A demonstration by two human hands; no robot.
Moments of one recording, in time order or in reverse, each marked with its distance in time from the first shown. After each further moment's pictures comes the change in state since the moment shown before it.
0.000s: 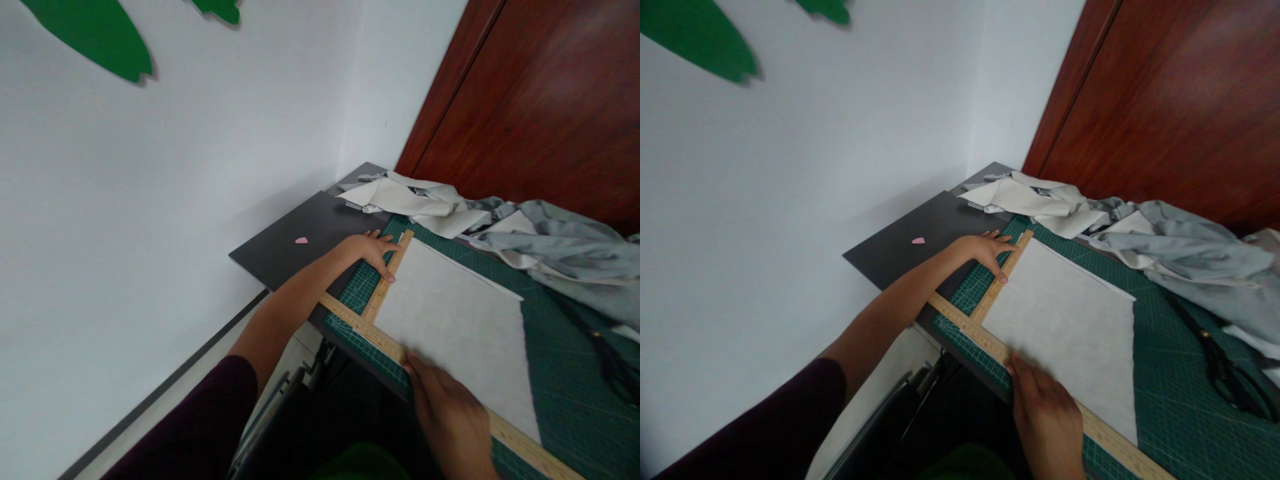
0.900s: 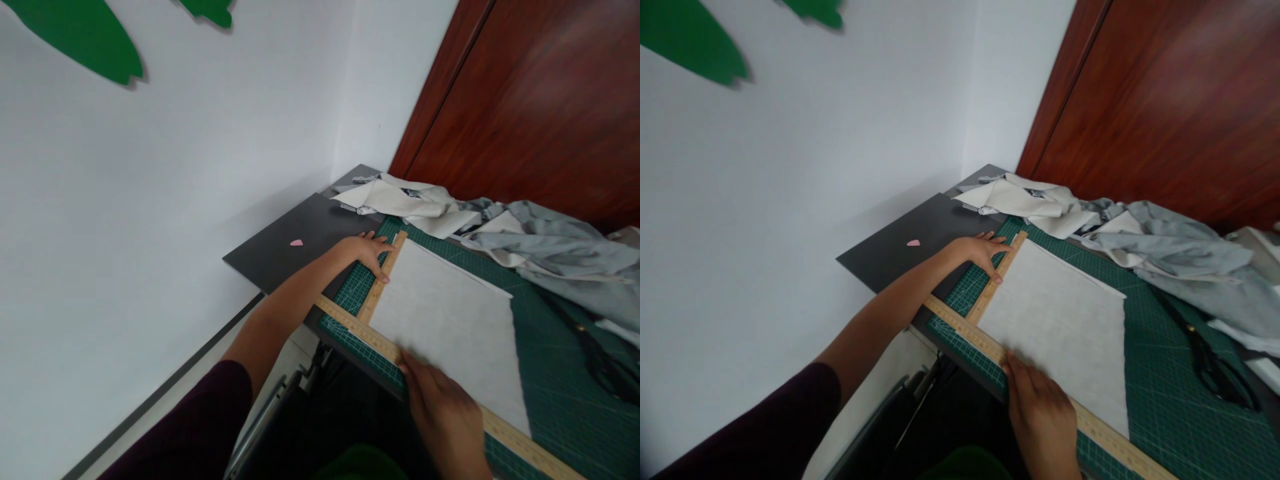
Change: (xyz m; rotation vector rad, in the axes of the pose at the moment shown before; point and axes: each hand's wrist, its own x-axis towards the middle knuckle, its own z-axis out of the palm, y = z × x) left_hand -0.004 0.005 -0.003 0.007 -0.006 -0.009; right_hand -0.001 -0.001 0.001 0.010 0.010 0.006
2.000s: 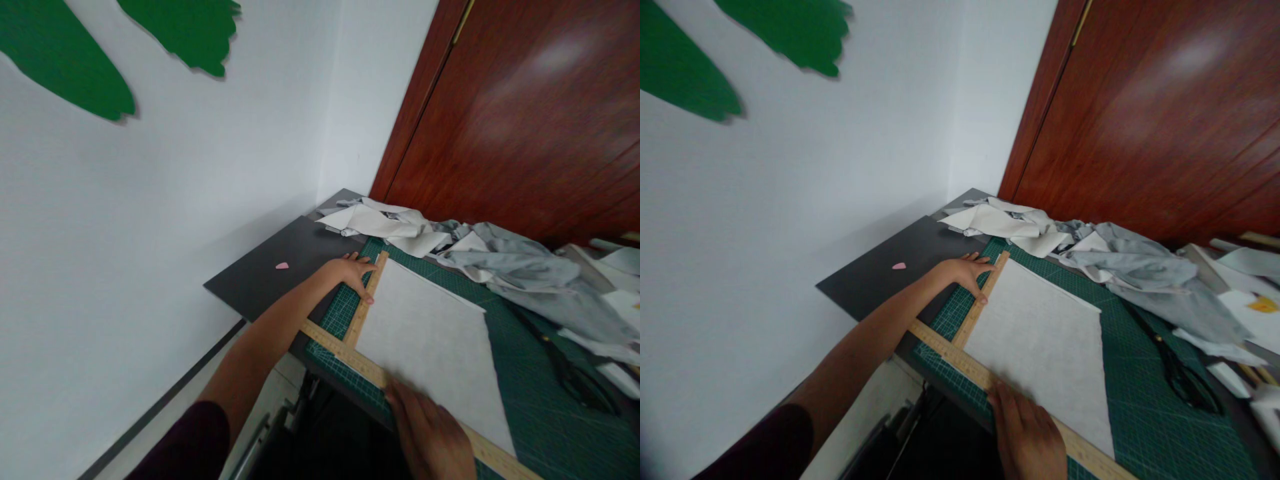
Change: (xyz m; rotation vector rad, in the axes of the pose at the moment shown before) left_hand 0.001 -0.004 -0.003 0.020 -0.027 -0.034; right_hand -0.021 0.015 0.018 -0.082 -0.008 -0.117
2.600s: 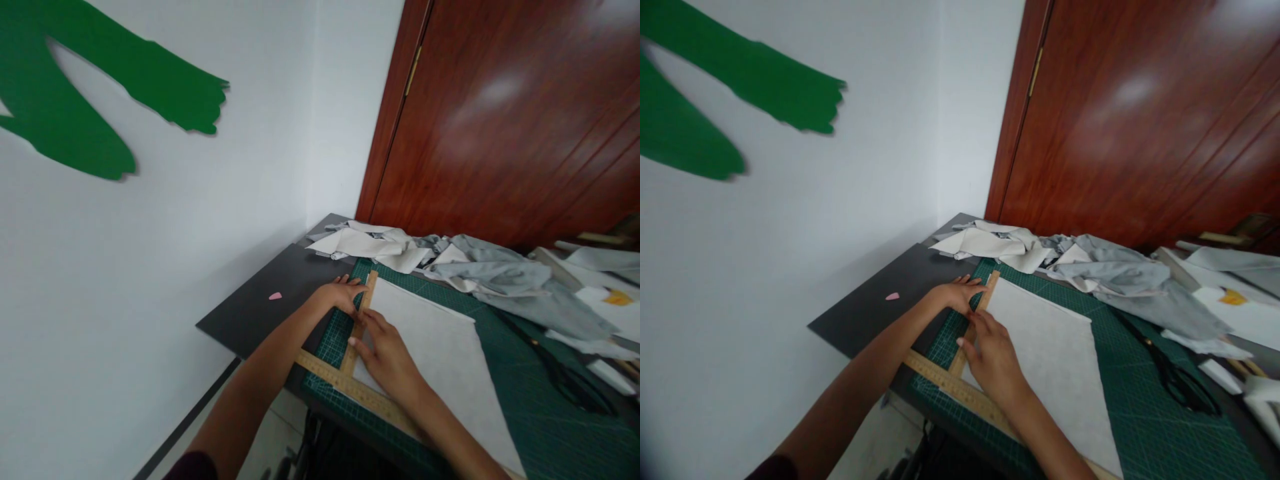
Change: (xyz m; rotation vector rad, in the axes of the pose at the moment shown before) left_hand 0.000 -0.001 -0.001 0.035 0.007 -0.003; right_hand 0.153 0.013 0.023 0.536 -0.159 0.311
